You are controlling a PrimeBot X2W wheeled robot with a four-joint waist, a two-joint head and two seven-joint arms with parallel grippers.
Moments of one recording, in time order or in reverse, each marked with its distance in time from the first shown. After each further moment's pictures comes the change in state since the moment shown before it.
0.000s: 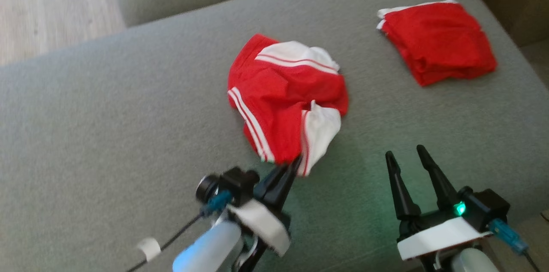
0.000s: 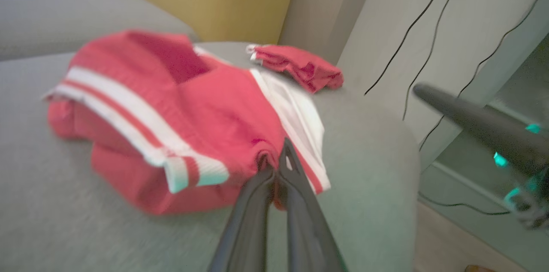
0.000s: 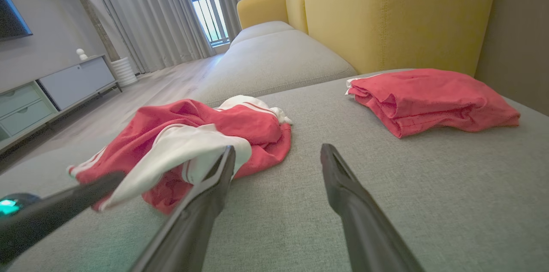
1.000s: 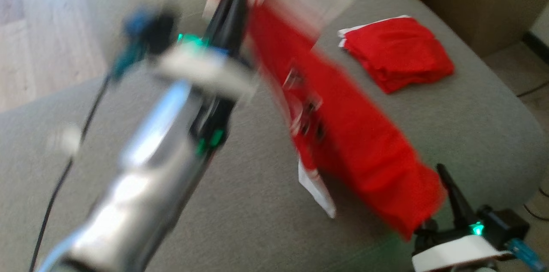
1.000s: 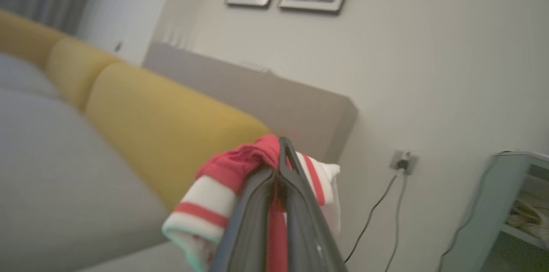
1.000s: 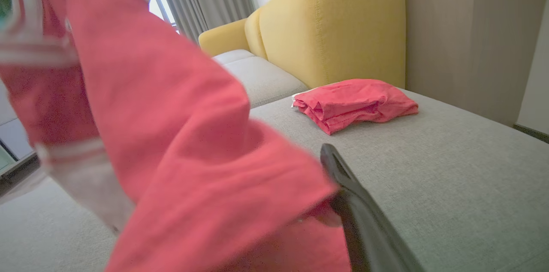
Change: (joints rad) left arm -0.463 0.027 0.182 -0.080 -0.412 0.000 0.019; right arm 0.081 0.018 -0.063 -0.014 0.024 0.000 0.000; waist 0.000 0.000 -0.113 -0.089
